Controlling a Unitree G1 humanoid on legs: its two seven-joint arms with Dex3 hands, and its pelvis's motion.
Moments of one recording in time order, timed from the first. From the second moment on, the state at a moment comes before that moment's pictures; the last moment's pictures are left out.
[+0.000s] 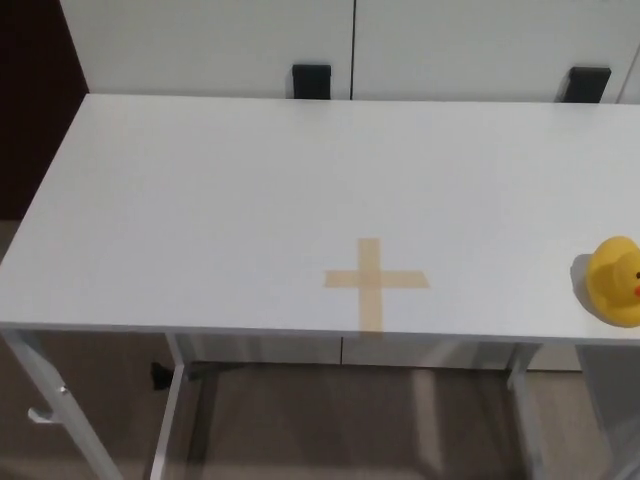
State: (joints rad) left_arm 0.00 0.54 0.05 1.28 0.17 -0.05 0.01; right_arm 0.17 -0.72 -0.40 1.16 0.06 -0.25 0.21
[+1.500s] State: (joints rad) left_arm 0.01 0.57 0.07 1.30 0.17 -0.05 0.01; right_arm -0.29 -0.71 -0.31 0.41 0.14 0.03 0.20
